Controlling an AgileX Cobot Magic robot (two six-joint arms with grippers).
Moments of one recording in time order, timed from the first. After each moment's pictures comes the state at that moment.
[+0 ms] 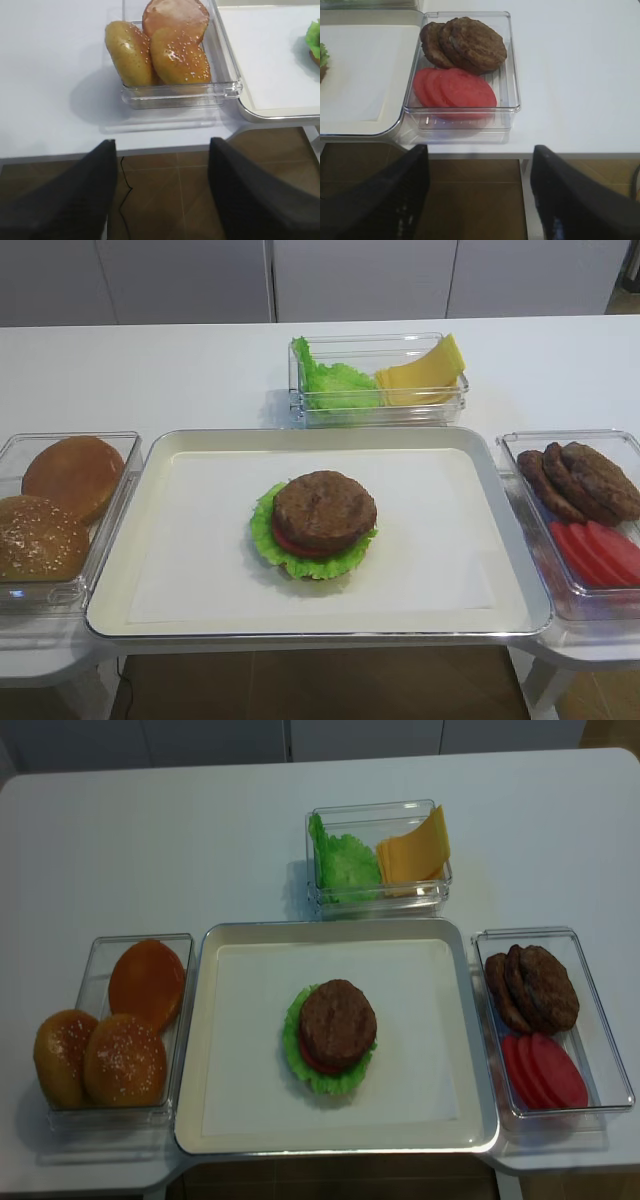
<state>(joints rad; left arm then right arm) -0.01 -0.02 -0.49 0.00 1.19 -0.10 0.00 -0.02 -0.48 0.10 1.14 -0.06</state>
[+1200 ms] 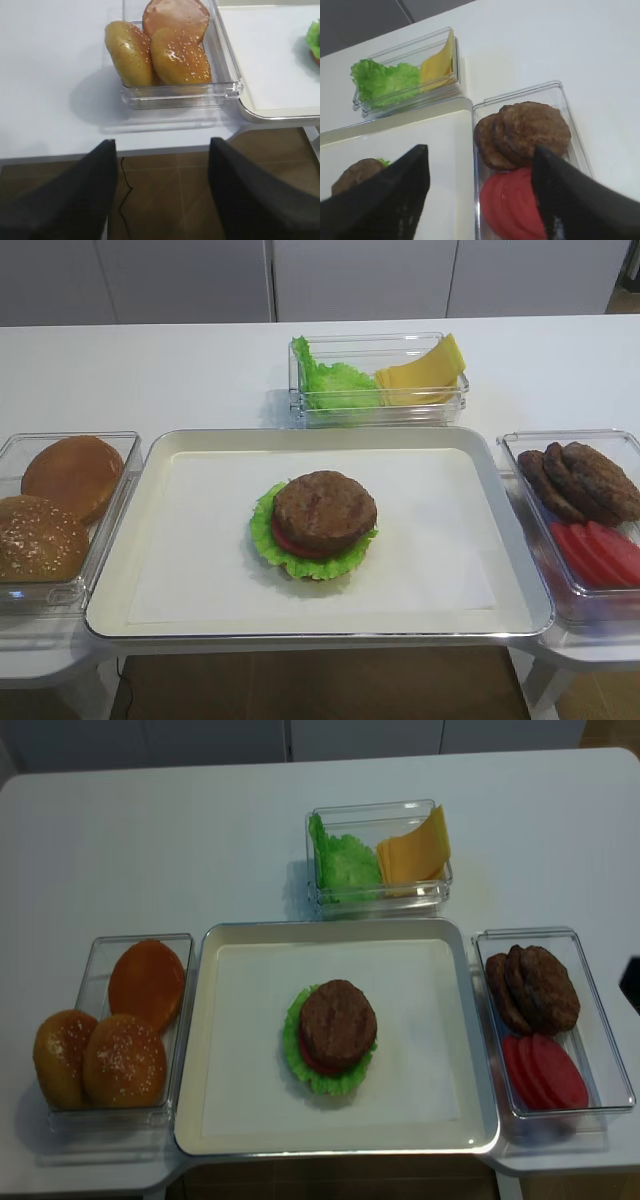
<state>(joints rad) -0.01 -0.02 -0.49 0.00 1.19 -0.10 0.00 0.62 -0.66 0.32 0.69 0.06</state>
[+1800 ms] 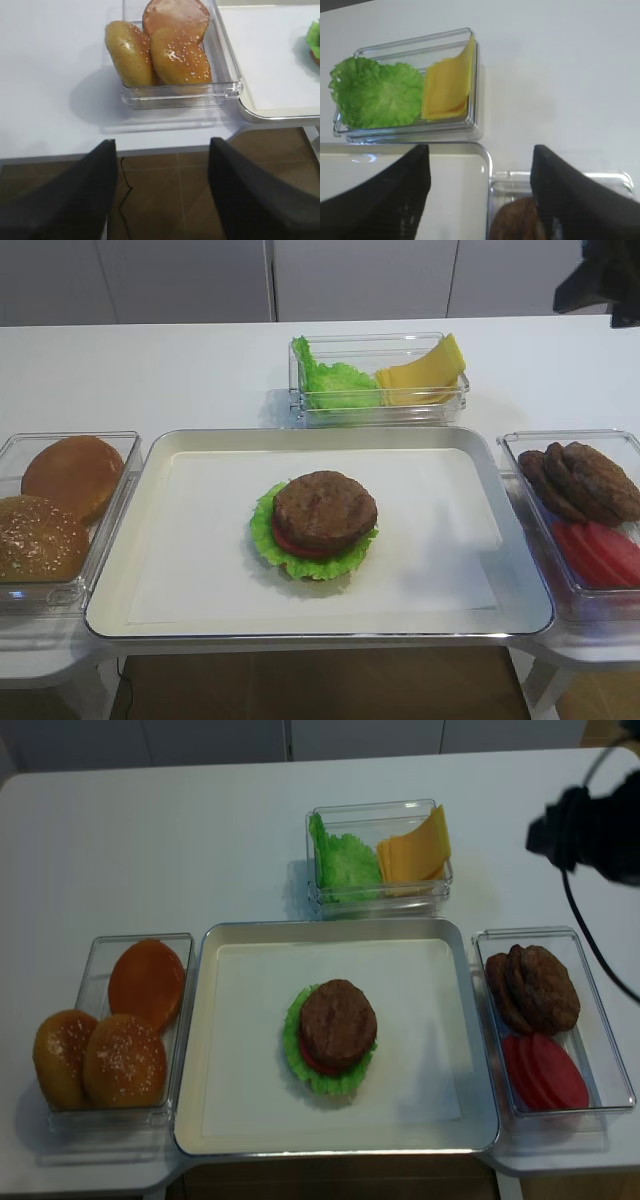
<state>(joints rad) -0.01 -0.02 -0.49 0.00 1.19 -0.10 0.00 1.37 -1.10 0.60 0.64 -0.33</state>
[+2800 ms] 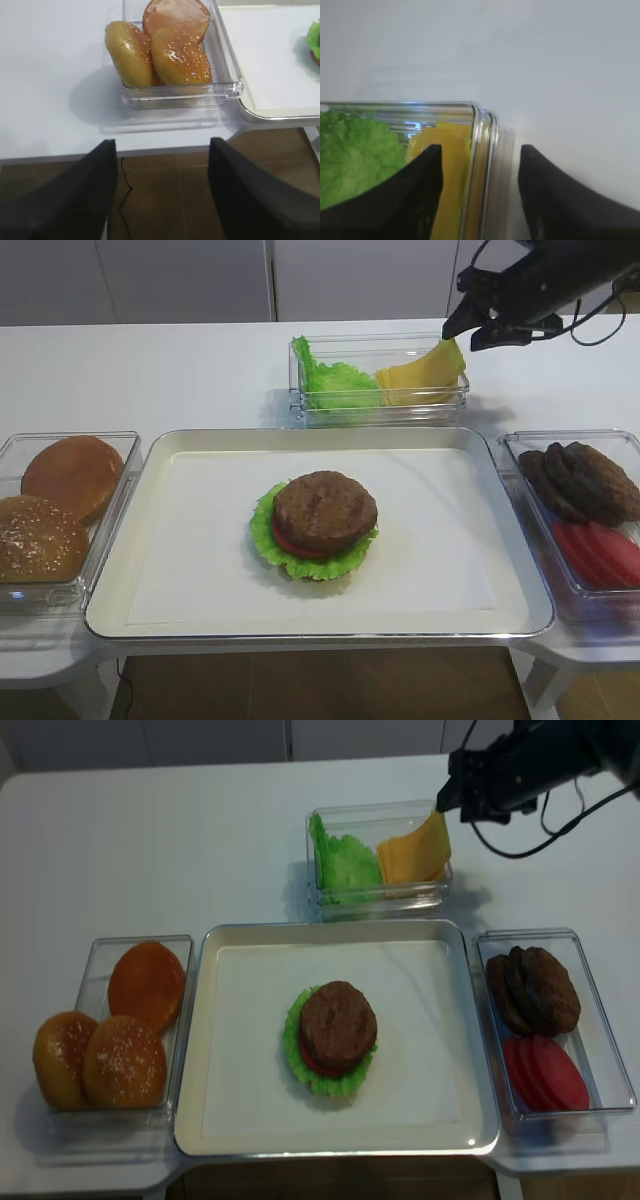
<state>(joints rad) -0.01 -0.02 -0.49 0.00 1.19 -0.10 0.00 2.17 -1.84 0.82 0.86 -0.46</state>
